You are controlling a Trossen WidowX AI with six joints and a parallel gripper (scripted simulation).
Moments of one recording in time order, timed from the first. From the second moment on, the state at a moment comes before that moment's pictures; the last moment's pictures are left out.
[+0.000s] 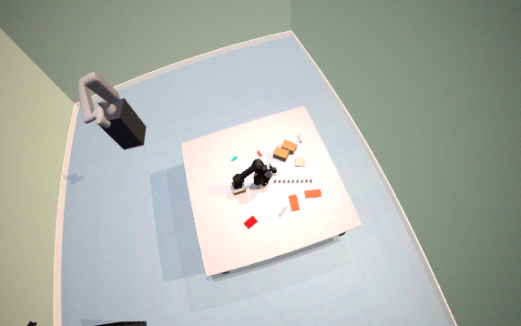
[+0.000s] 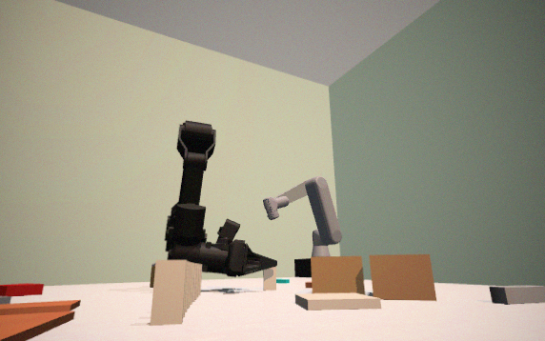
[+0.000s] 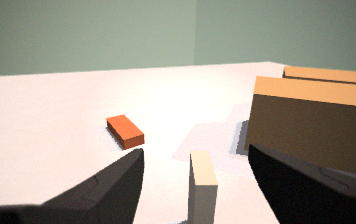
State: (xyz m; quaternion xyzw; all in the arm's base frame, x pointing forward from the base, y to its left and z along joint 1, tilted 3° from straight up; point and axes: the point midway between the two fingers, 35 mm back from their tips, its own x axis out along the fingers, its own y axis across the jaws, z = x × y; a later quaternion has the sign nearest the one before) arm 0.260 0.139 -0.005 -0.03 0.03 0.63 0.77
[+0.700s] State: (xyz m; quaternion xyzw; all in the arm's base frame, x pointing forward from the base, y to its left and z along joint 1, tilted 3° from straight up) arm 0.287 0.145 0.034 0.02 0.12 0.60 0.79
